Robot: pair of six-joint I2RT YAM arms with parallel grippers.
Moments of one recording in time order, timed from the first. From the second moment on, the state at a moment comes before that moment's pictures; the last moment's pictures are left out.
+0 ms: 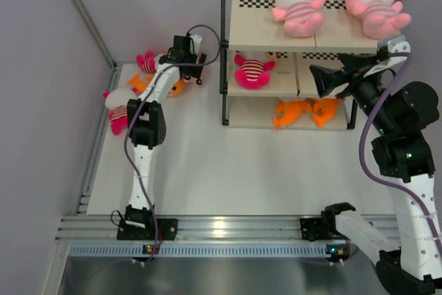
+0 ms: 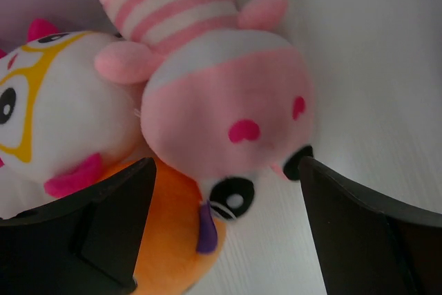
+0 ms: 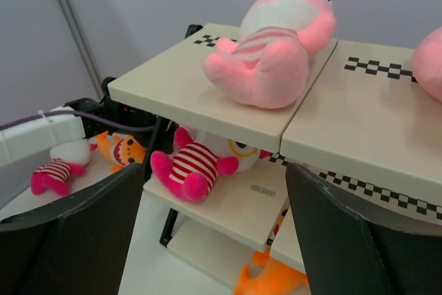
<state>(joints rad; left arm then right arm) -0.21 2.40 2.27 -0.58 -0.04 0.19 0.19 0.87 1.38 -0.28 -0.26 0.12</state>
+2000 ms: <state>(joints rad) -0.21 0.49 1.27 -1.36 0.71 0.81 0.95 1.58 1.67 -0.52 -0.66 0.18</state>
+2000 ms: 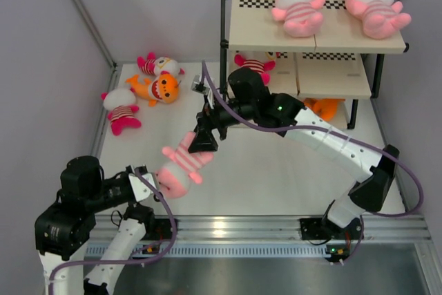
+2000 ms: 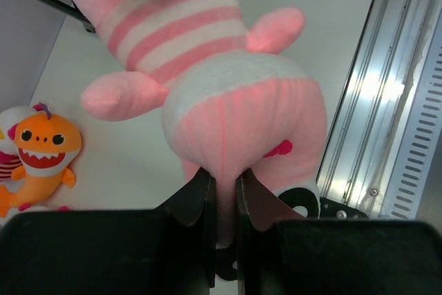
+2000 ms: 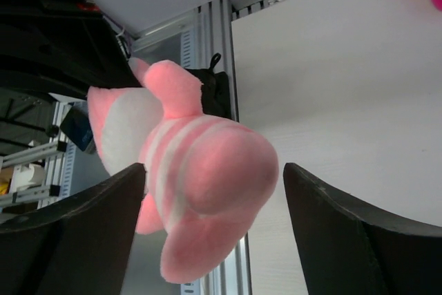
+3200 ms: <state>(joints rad) -0.21 0.51 1.46 -1.07 0.29 0.36 0.85 1.44 1.71 0.16 0.71 0.66</state>
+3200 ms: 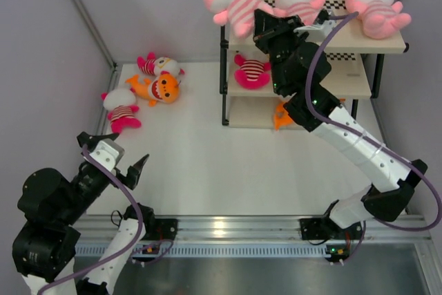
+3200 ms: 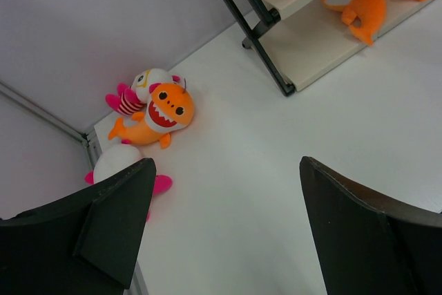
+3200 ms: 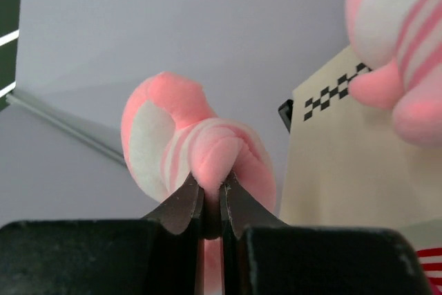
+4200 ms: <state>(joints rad) -0.21 0.51 1.45 -1.05 0.29 0.38 0.89 1.65 1.79 0.13 1.32 1.01</state>
